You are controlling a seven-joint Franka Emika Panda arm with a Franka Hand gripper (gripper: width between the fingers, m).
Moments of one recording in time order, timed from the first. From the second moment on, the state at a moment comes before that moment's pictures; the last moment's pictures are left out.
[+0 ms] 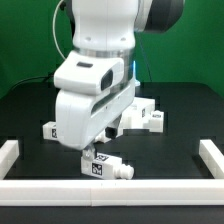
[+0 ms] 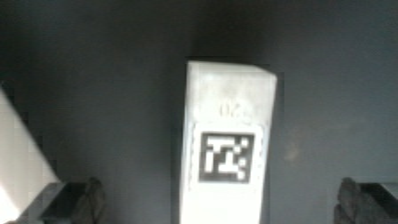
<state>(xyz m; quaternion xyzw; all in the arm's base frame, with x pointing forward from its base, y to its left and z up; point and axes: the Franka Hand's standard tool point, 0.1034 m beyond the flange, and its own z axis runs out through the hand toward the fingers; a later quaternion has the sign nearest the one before) 0.593 -0.056 0.037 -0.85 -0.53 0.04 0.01</state>
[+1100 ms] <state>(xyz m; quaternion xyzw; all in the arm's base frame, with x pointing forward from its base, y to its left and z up) 0.580 -0.064 0.017 -0.85 -0.52 0.03 0.00</state>
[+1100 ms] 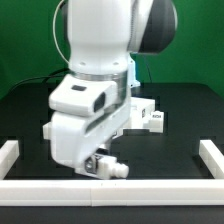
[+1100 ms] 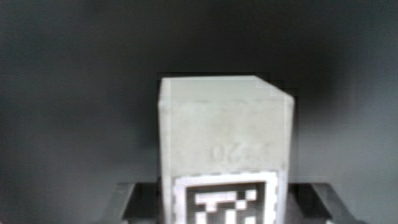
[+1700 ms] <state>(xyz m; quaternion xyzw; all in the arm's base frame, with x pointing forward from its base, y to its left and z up) 0.535 -0.119 0.016 -0.86 -0.52 0.04 0.00</state>
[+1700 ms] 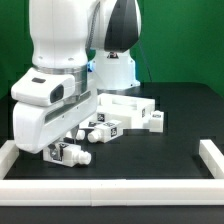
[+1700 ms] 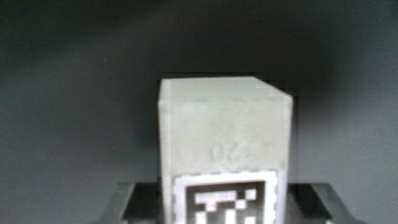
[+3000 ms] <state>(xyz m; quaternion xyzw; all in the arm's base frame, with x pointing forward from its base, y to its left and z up) 0.443 -0.087 0.073 -0.86 -0.50 0.02 0.00</state>
